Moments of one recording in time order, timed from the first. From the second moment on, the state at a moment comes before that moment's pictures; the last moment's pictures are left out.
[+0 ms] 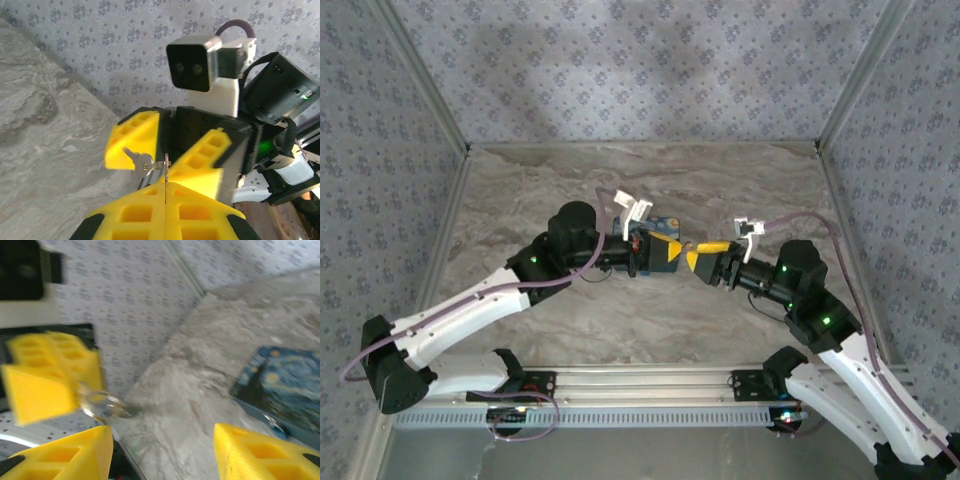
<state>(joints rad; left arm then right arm) -0.95 1.18 1.08 -0.05 0.50 -0.64 0.55 0.59 0.74 -0.32 -0.44 0.58</state>
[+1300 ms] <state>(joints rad) -0.95 1.32 1.34 -0.50 0.70 -0.50 0.40 0.62 0.76 -0.30 -0.92 0.58</state>
